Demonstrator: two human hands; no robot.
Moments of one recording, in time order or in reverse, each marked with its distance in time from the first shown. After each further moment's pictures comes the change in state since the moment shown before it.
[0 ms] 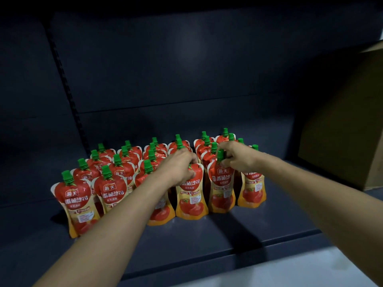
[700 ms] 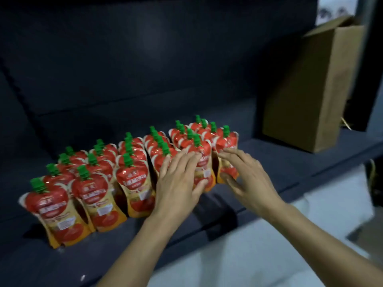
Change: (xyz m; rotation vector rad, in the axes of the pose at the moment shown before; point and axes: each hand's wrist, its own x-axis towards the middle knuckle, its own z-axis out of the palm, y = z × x) left_hand -0.083 0.034 0.048 -0.033 0.469 0.339; right_hand -0.140 -0.003 0.071 -0.187 0.617 -0.065
